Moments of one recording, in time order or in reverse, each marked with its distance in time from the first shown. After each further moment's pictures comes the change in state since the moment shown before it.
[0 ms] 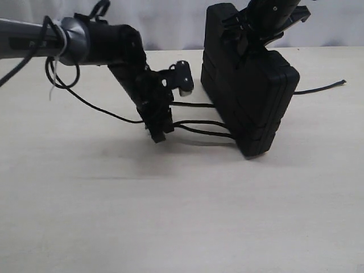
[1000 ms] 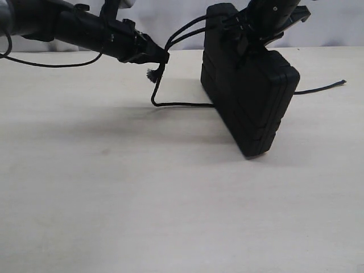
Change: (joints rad) left arm 0.261 -0.053 0.000 -0.815 0.043 0.079; right arm 0.000 0.000 0.000 0.000 0.000 -0.004
